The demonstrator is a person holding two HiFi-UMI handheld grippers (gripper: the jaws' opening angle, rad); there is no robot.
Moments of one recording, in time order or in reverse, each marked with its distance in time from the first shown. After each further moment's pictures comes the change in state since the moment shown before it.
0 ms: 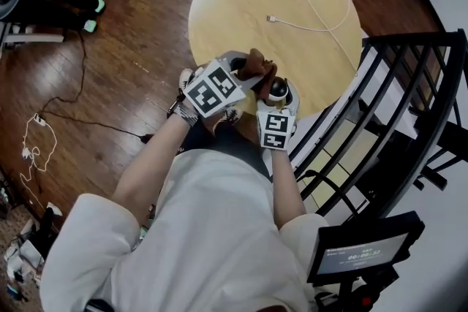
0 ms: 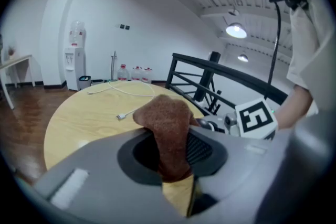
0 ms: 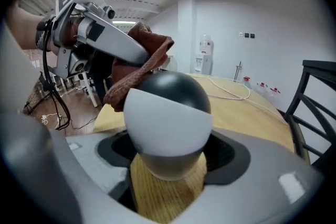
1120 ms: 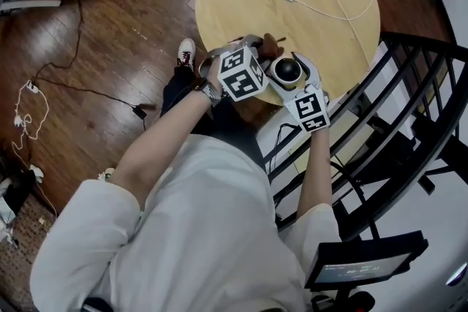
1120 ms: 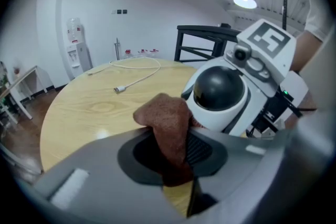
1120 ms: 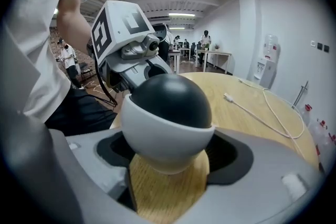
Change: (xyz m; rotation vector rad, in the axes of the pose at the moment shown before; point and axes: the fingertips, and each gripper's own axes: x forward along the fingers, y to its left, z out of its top) left arm 0.061 0.015 -0.066 0.049 0.214 0.140; right arm -0.002 0.013 0.011 -0.437 0.067 0.529
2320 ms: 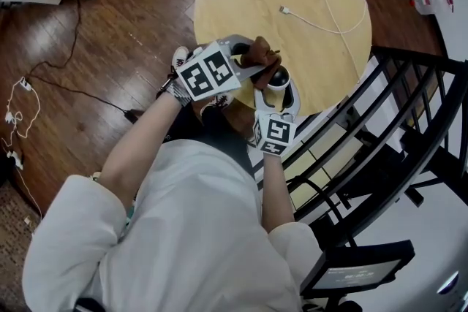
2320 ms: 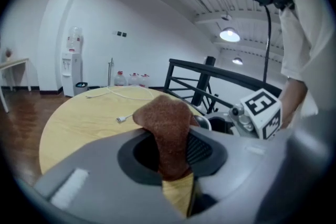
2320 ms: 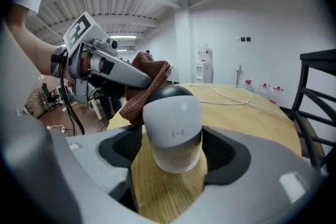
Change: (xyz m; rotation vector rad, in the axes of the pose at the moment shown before) left arm -0.080 0.006 0.052 -0.004 -0.294 -0.164; right arm -0.022 -0.004 0.008 0.442 -0.199 -0.518
